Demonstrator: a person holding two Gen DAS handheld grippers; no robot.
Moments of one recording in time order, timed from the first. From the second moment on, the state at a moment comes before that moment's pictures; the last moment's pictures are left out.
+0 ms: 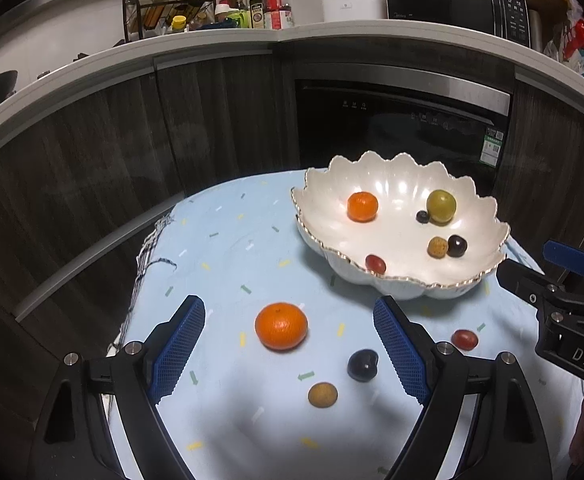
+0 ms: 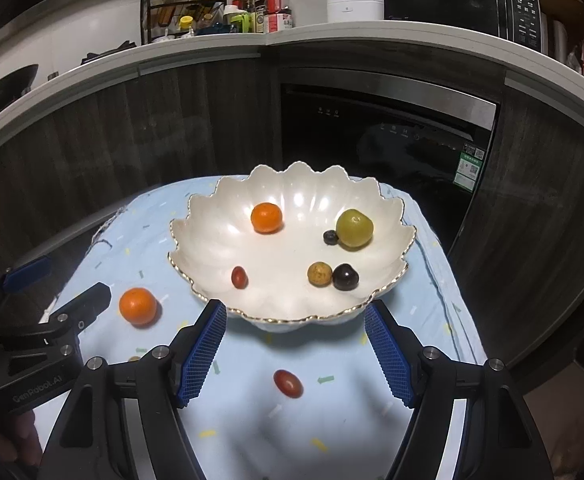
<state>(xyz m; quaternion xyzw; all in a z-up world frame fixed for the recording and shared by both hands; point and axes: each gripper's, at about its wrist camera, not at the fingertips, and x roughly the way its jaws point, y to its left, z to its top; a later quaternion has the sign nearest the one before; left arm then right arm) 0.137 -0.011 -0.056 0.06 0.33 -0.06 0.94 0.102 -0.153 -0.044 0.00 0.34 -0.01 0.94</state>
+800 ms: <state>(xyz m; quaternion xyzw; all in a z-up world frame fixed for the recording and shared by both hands) 0.125 -0.016 -0.108 0.06 0.36 -0.07 0.93 0.099 -0.151 -0.090 -0.02 0.36 -0.01 0.93</state>
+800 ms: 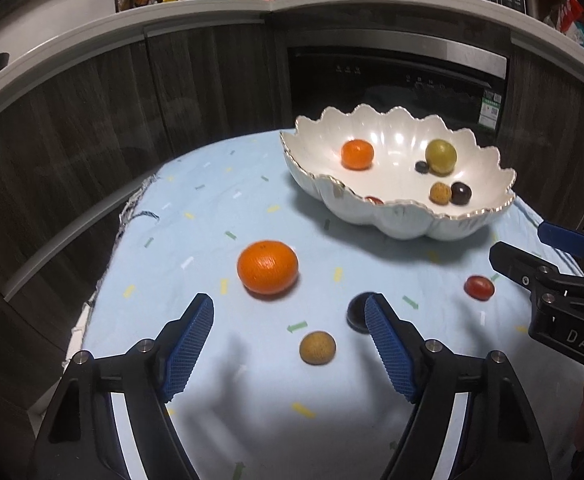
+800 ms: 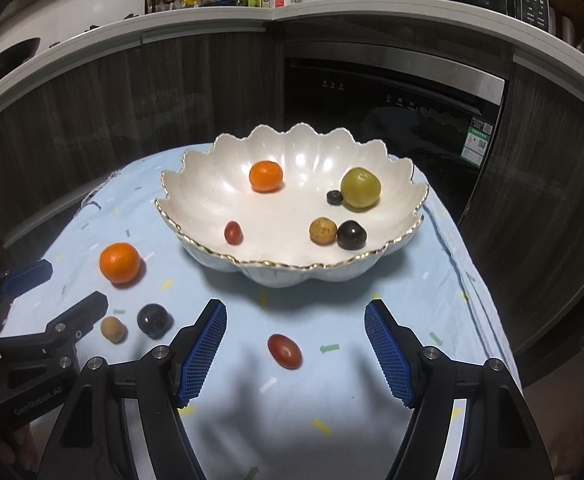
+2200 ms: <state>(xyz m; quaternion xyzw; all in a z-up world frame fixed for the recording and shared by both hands) 0.134 -0.020 -0.148 0.04 0.42 -0.10 0.90 0.118 -0.152 -0.144 0.00 0.43 0.03 0.90</state>
